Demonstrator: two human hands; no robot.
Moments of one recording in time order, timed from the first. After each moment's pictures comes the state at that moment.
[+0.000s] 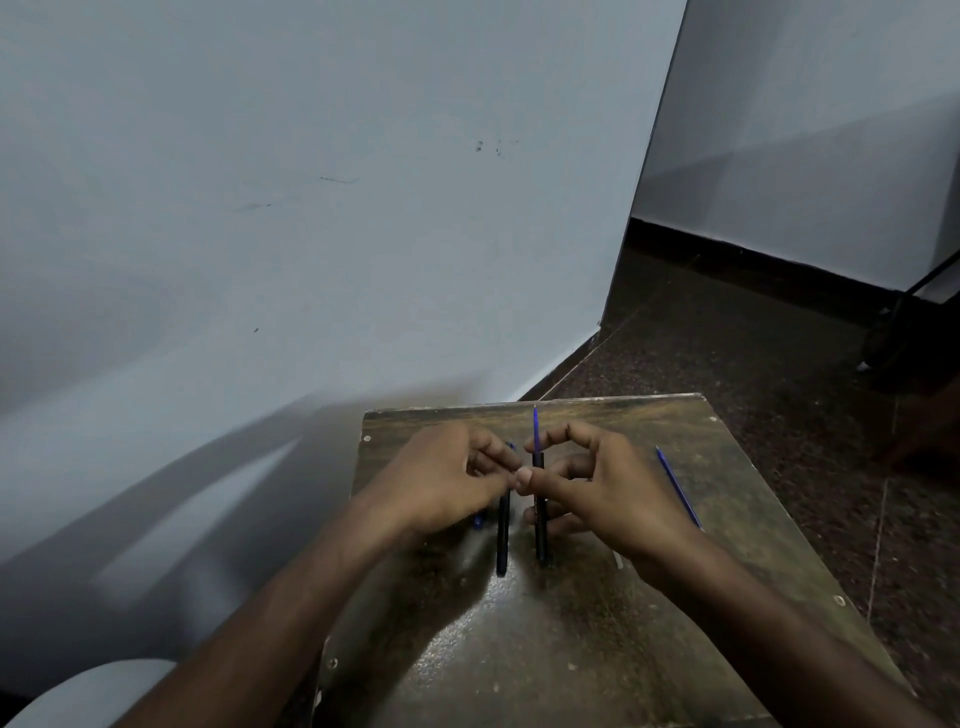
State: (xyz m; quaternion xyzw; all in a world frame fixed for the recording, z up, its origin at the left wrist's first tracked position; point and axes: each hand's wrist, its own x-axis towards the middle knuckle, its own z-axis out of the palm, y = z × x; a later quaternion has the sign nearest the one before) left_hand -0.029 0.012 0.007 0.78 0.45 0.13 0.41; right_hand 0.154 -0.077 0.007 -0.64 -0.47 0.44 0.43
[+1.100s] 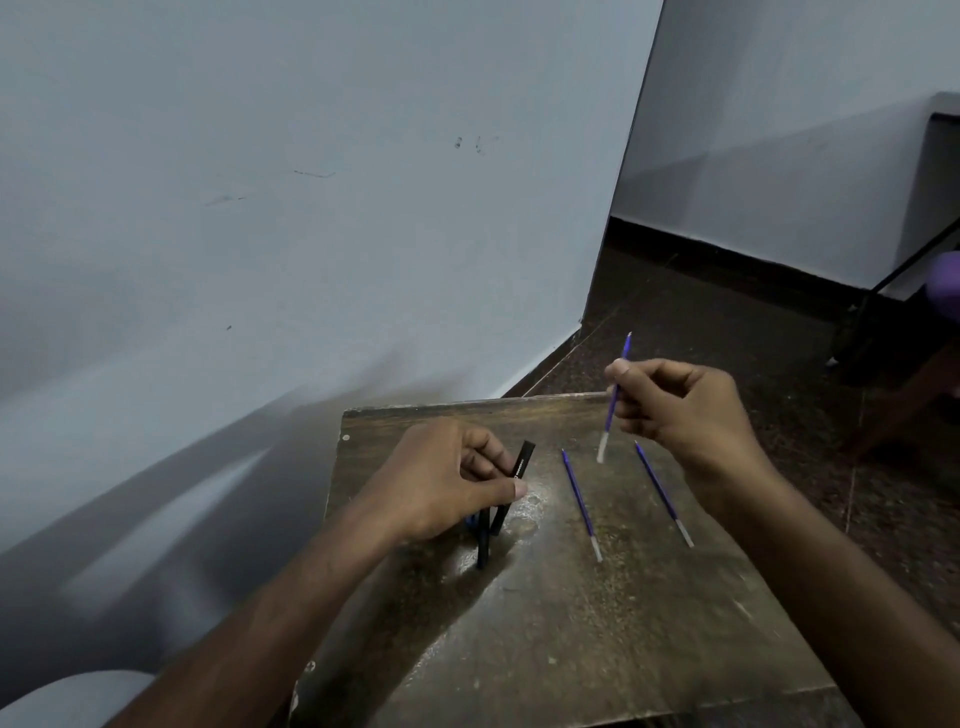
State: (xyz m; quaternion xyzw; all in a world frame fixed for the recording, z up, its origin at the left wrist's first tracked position) left_hand -0.024 0.008 -0.004 0.79 0.43 0.17 0.42; right_hand 0.232 -0.063 0.027 -0.64 -0.39 0.32 0.58
